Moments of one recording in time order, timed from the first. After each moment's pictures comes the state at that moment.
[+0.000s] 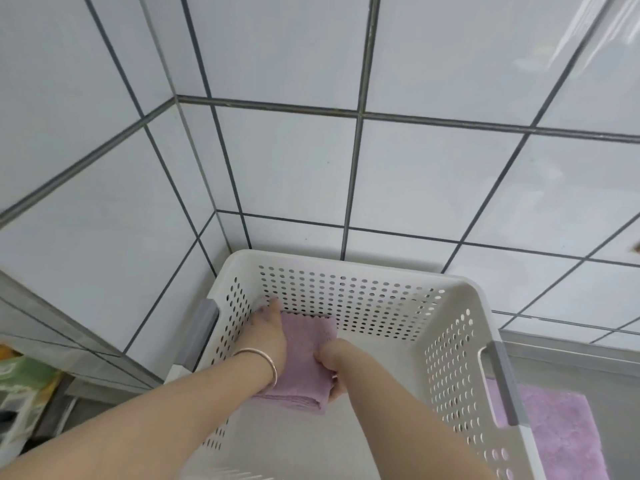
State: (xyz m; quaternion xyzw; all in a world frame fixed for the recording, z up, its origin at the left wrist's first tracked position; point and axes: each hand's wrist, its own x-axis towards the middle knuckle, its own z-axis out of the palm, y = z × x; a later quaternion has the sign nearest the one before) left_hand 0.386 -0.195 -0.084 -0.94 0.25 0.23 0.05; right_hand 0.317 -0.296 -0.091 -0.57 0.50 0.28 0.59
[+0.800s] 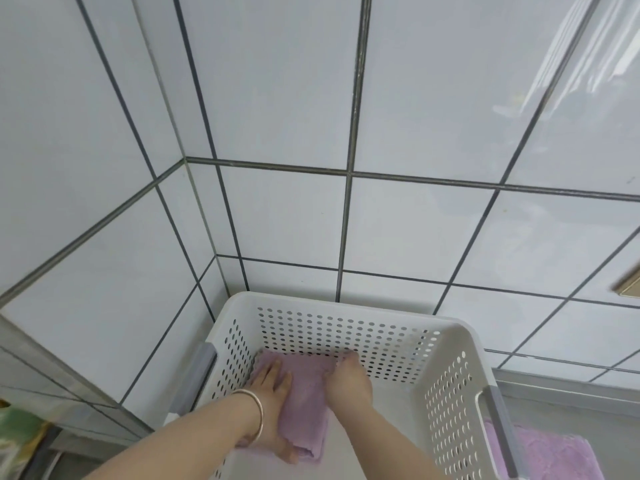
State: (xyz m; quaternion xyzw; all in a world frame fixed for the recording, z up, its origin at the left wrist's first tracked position) left_hand 0.392 -0.189 -0.084 -0.82 0.44 0.33 0.17; right_hand 0.315 -0.308 -0.105 -0.77 0.49 0.04 0.40
